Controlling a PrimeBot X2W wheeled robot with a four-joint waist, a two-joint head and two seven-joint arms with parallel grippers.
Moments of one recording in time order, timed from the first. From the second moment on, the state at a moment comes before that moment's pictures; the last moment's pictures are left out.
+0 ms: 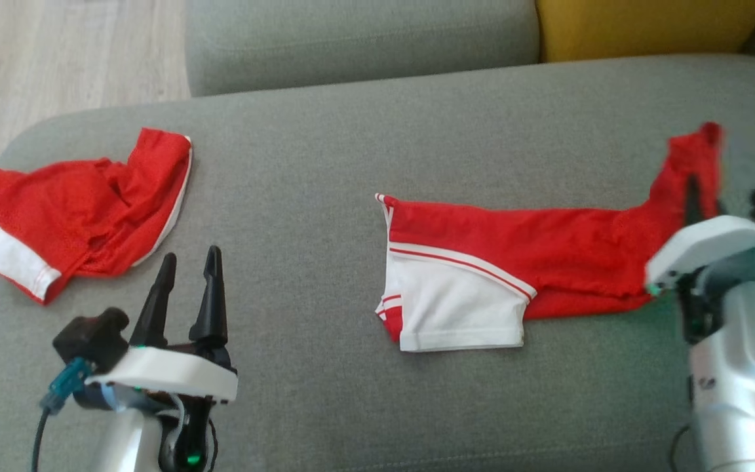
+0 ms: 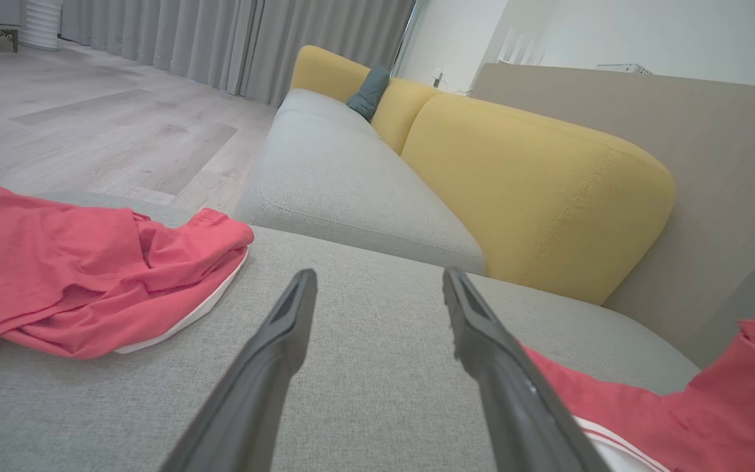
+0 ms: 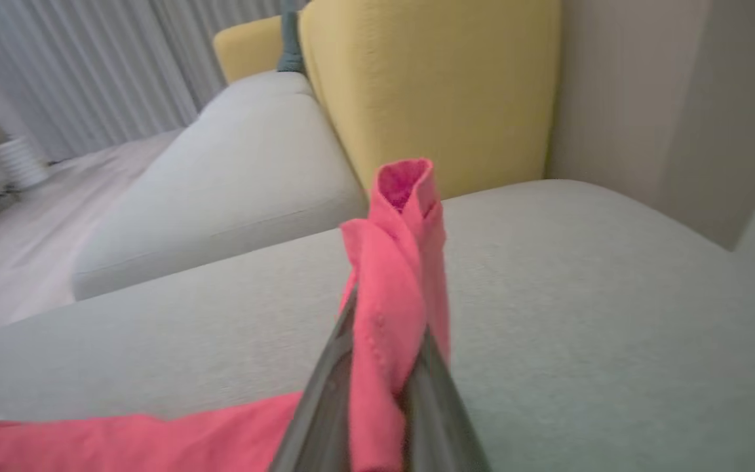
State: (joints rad) left arm -0.10 0.04 -0.11 0.26 -0.41 -0.11 -0.25; right arm -0.54 -0.06 -0.36 0.75 -0.04 0.13 -0.02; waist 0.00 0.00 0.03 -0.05
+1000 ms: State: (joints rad) left arm -0.12 0.04 -0.18 0.29 -0.43 -0.10 -0.25; right arm -0.49 -0.06 0.50 0.87 0.78 0.13 -0.18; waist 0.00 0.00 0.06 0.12
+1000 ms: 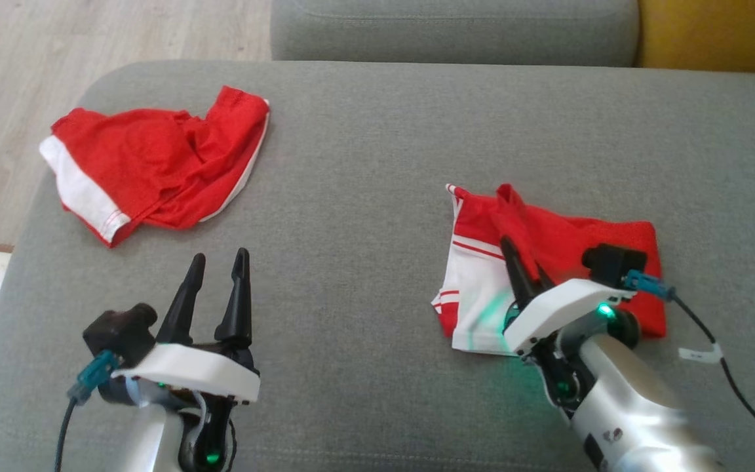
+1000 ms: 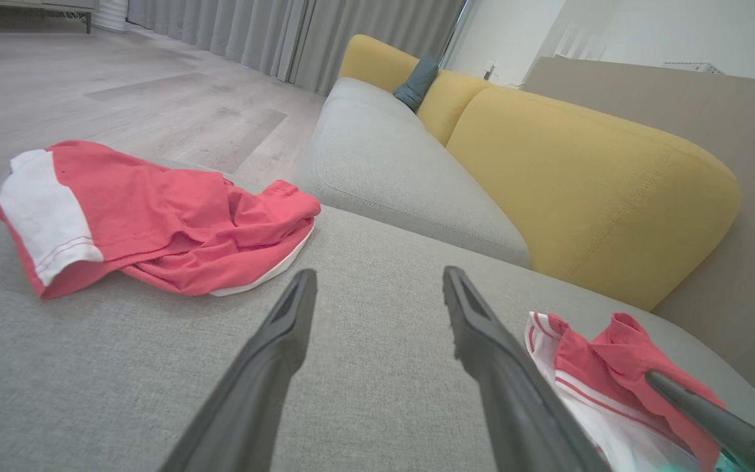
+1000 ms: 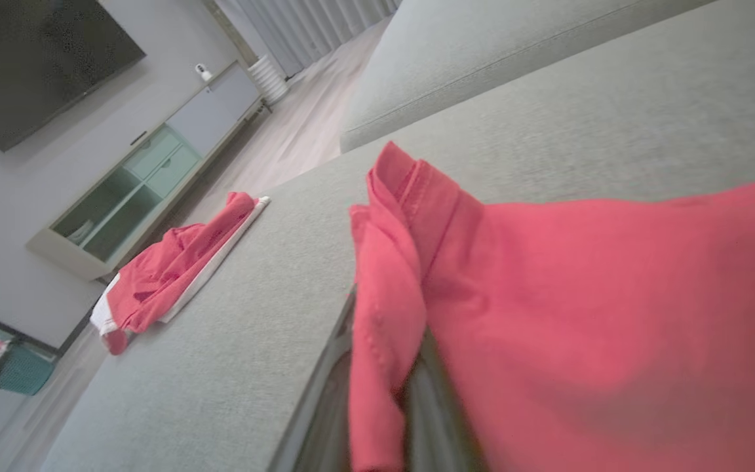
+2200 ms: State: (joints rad) left arm -0.11 0.04 -0.16 0.13 -0.43 -0.06 -0.25; right arm -0.54 -0.18 0.30 0.65 0.37 0.13 -0.25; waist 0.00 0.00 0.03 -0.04
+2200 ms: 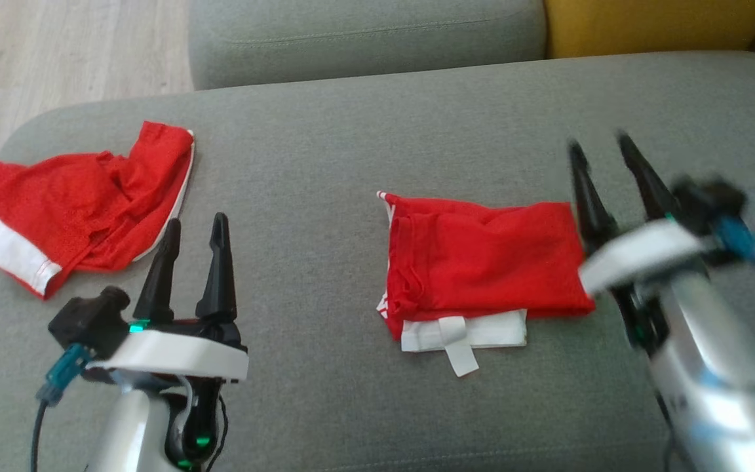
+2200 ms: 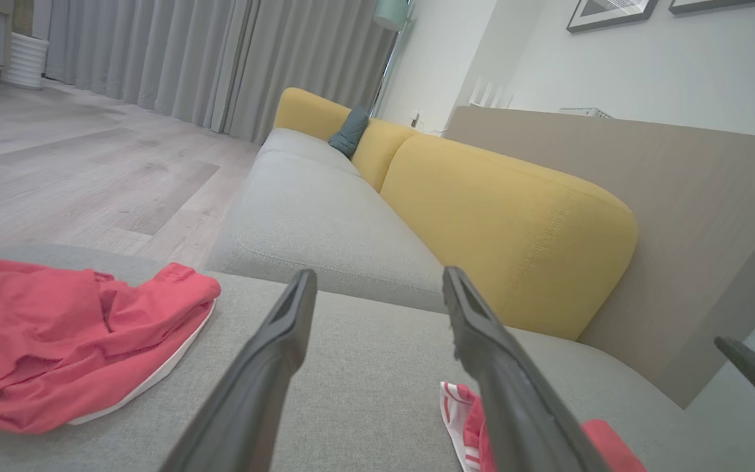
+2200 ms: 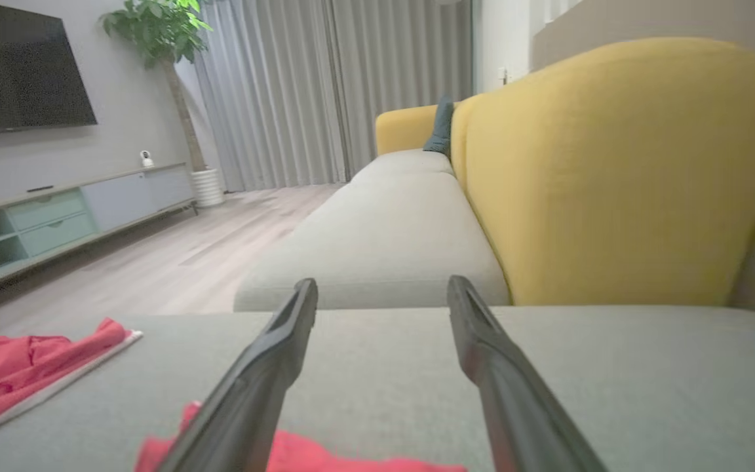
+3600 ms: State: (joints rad) left arm -0.09 0.04 -0.19 0.12 -0.34 -0.06 -0.25; right arm -0.17 -0.05 -0.01 0.46 0.24 0.13 -0.21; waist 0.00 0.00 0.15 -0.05
